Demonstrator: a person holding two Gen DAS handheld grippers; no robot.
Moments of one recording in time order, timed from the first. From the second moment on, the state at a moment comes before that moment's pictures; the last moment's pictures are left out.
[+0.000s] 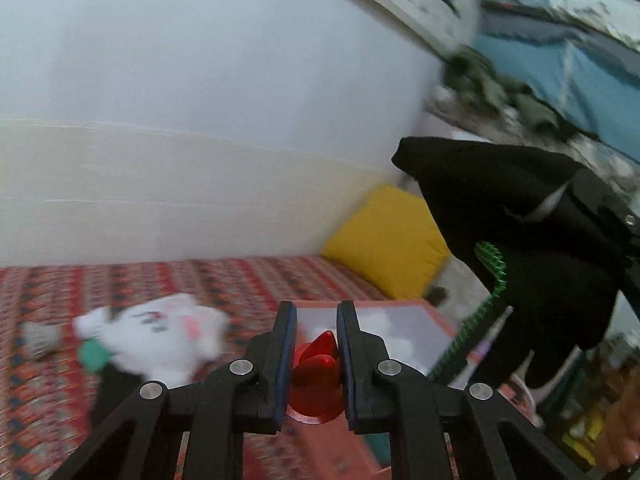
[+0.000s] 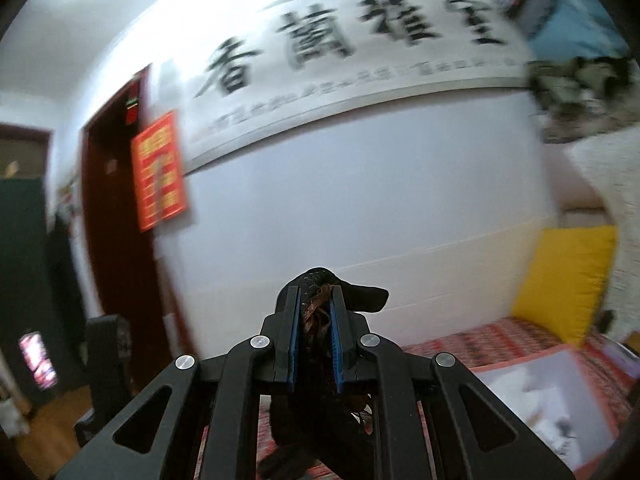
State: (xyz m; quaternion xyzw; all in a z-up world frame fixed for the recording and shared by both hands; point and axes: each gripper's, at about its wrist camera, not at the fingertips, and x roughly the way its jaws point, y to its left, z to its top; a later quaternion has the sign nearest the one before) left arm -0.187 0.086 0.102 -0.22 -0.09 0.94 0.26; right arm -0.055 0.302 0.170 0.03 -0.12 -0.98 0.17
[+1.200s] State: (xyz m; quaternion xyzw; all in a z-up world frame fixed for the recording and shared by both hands) left arm -0.244 -0.022 -0.096 -0.40 -0.06 0.92 0.02; right arm -0.173 0.278 0.086 0.21 -0.13 -0.95 0.19
